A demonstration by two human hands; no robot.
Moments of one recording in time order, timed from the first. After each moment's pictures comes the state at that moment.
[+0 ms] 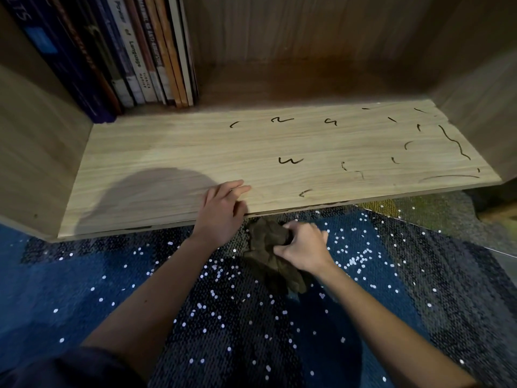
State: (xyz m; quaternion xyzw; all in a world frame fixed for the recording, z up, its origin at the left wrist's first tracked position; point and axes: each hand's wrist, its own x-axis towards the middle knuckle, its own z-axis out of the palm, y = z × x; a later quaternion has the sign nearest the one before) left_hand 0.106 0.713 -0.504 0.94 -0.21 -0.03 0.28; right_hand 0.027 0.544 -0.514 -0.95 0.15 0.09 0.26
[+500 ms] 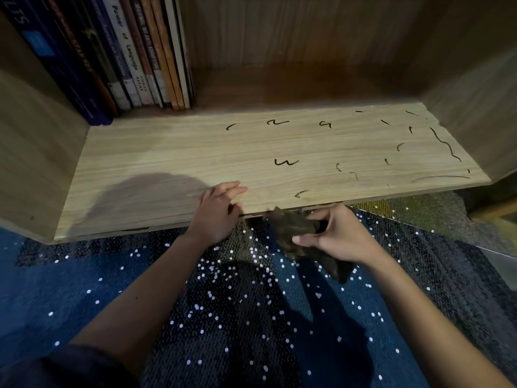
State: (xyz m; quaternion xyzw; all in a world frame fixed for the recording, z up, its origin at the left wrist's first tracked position) left_hand 0.117 0.717 -0.509 0.93 -0.22 -0.06 0.29; right_hand 0.012 0.507 -0.432 -0.90 0.09 0.13 0.41
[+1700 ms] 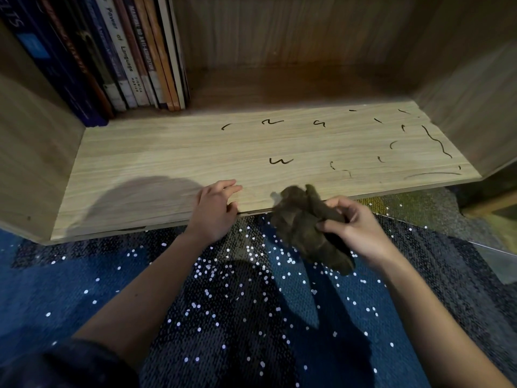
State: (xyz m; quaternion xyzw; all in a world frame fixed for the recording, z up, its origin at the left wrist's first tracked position) left_hand 0.112 0.710 -0.500 0.94 -0.21 -0.06 0.28; right_hand -0.006 0.488 -0.430 -0.77 0.17 0.04 0.61
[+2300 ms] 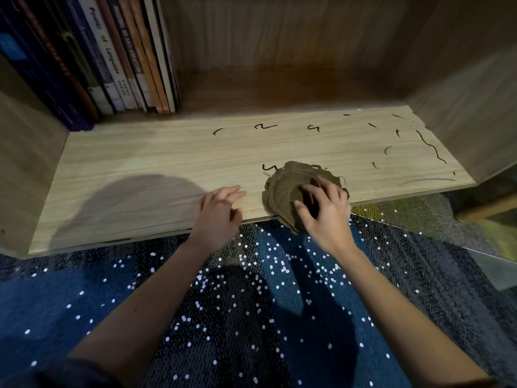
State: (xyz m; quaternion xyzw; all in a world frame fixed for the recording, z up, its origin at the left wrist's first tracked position) left_hand 0.108 0.688 -0.493 0.93 -0.21 -0.07 0.29; right_hand 0.041 0.487 -0.483 -0.95 0.14 -0.11 0.27
